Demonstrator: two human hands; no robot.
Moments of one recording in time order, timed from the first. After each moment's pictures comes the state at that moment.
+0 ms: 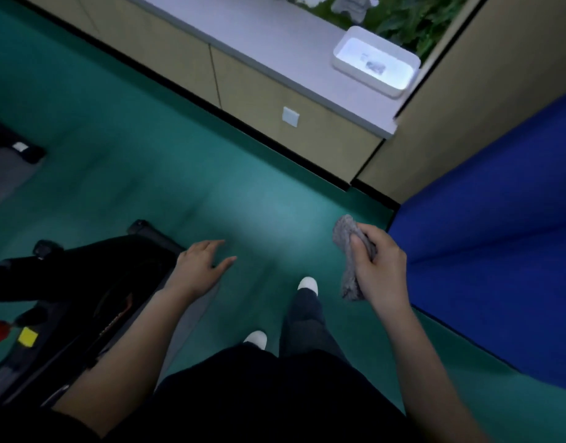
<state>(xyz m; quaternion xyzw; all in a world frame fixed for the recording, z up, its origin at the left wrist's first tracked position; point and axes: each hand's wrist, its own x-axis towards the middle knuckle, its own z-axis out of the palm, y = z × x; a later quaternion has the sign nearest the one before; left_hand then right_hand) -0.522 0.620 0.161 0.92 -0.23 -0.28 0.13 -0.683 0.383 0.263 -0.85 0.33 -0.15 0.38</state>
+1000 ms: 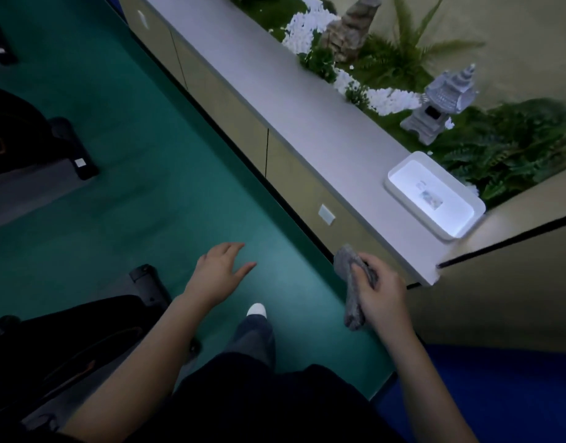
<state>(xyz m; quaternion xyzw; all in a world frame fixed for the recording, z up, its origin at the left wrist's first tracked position) -0.284 0.439 0.189 0.96 -0.11 -0.18 0.21 -0.378 0.187 0.261 -0.87 0.19 -0.04 0.45</state>
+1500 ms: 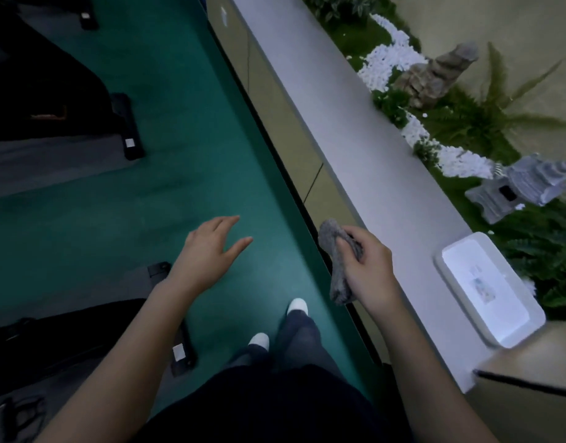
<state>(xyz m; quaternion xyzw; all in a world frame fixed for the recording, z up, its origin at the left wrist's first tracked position) -0.139 0.521 0.236 0.96 0.00 -0.09 0.28 -0.145 0.270 0.291 -0.90 0.04 0.02 0.43</state>
